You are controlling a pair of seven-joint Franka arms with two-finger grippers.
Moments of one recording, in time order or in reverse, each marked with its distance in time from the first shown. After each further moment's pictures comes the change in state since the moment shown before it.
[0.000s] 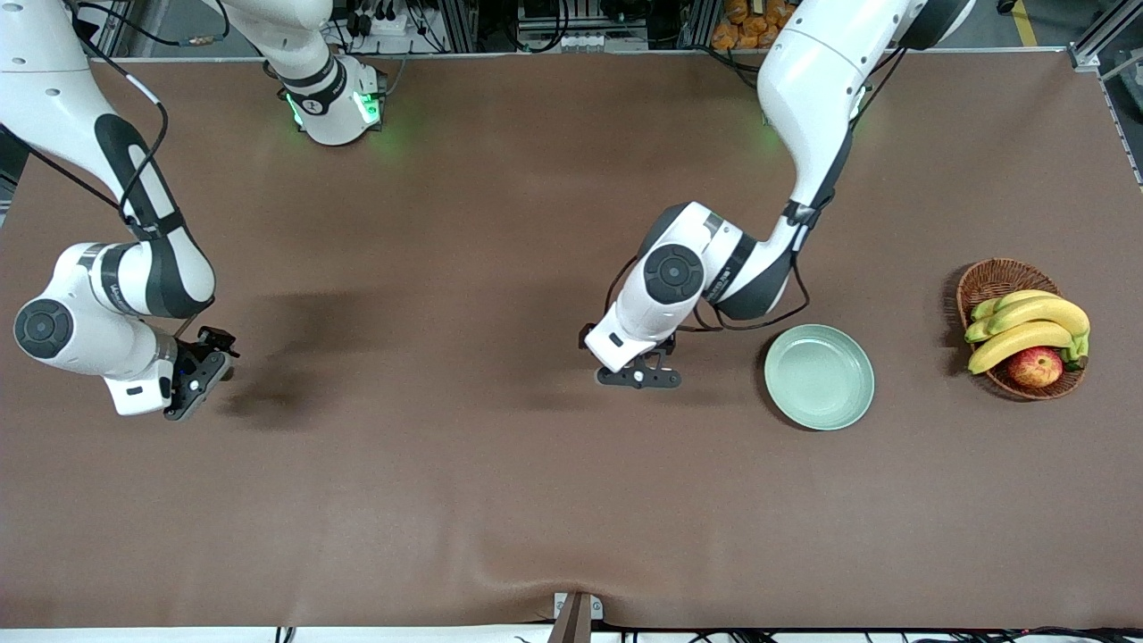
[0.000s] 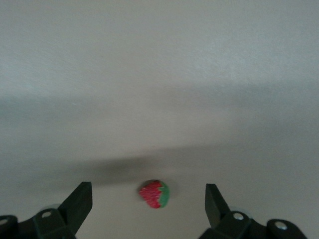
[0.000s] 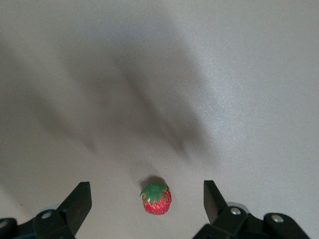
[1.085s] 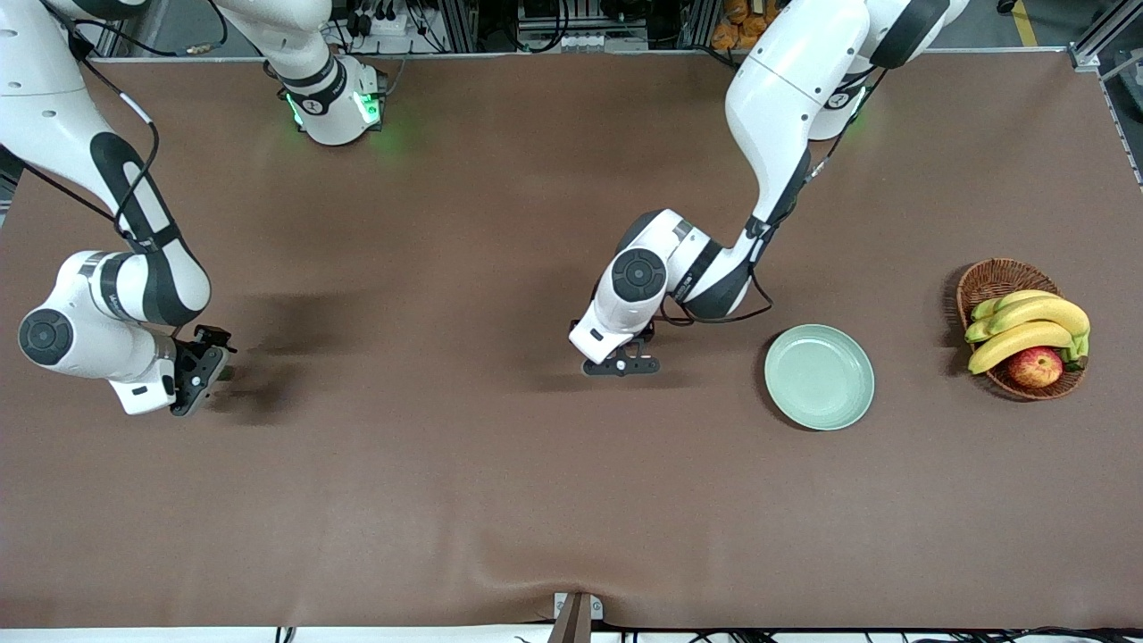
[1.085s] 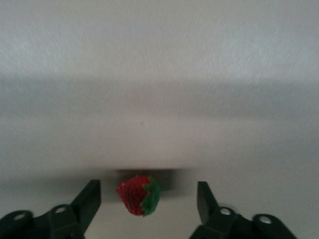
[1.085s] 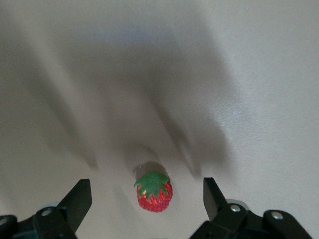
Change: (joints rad) left arm -0.052 0.070 0.004 -0.056 0.015 0.065 -0.127; right arm -0.054 0.078 0.000 0.008 -0.005 0.020 -0.116
